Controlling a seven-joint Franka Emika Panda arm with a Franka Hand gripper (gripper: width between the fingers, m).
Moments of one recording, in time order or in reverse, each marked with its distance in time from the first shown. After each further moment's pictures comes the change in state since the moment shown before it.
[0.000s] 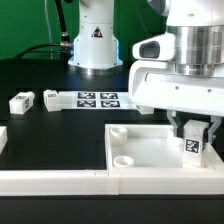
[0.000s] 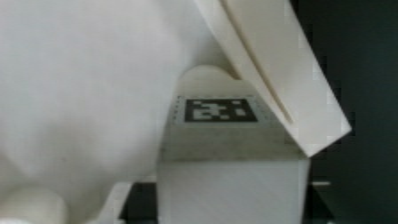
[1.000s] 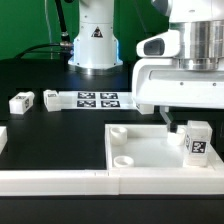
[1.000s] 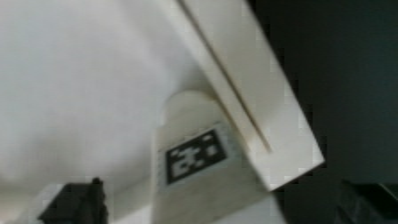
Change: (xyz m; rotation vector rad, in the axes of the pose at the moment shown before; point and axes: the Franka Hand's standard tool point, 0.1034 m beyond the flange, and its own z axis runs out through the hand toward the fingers) arm -0.009 0.000 -0.004 0.006 0.016 -0.461
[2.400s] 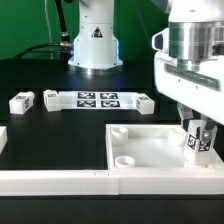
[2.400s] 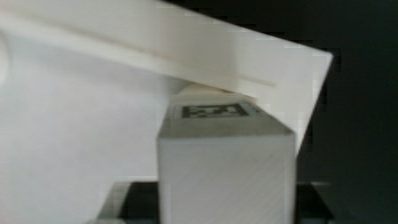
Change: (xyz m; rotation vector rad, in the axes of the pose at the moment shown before) arm 0.000 0.000 0.000 0.024 -0.017 1.153
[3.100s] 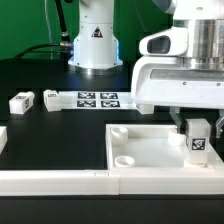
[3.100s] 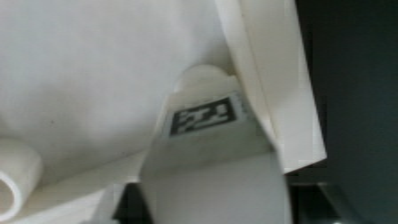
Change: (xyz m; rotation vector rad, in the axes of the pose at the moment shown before) arm -0.002 -0.005 -0.001 -0.027 0.051 -1.067
